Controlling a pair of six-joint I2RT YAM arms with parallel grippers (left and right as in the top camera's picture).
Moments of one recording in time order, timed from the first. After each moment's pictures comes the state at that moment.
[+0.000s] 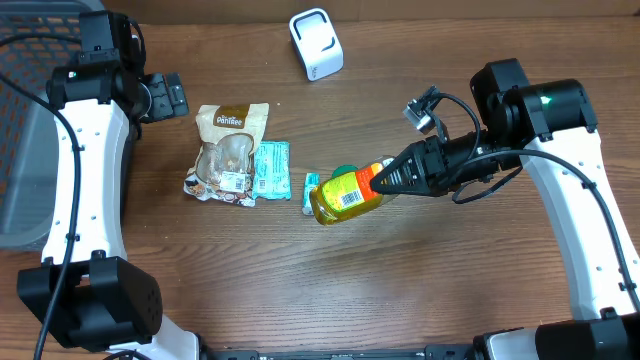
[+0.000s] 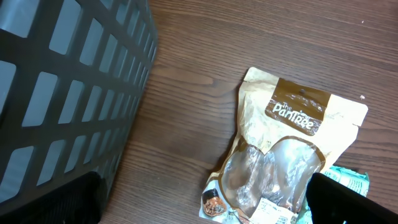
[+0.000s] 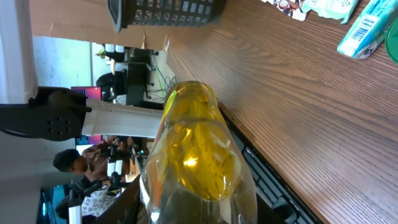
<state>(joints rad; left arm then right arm) 0.12 1.77 1.73 -1.06 -0.11 -0.16 0.17 1.58 1.64 -1.63 -1.09 -0.21</state>
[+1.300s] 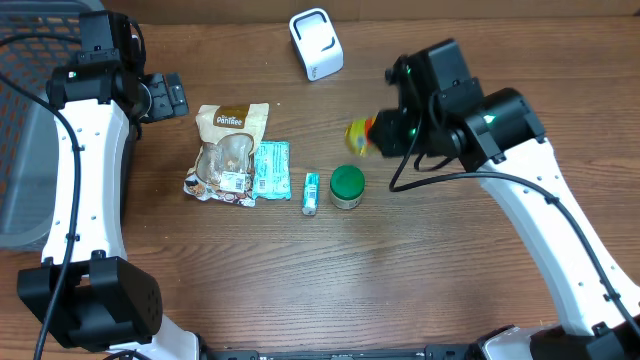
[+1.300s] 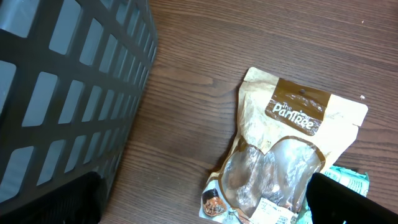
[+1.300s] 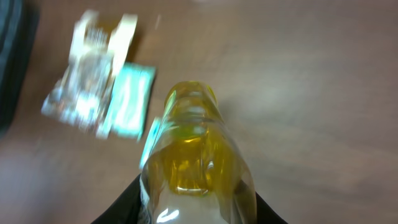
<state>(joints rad) 0.12 1.77 1.73 -1.06 -0.11 -0.16 0.43 1.58 1.70 -1.12 -0.09 0.28</state>
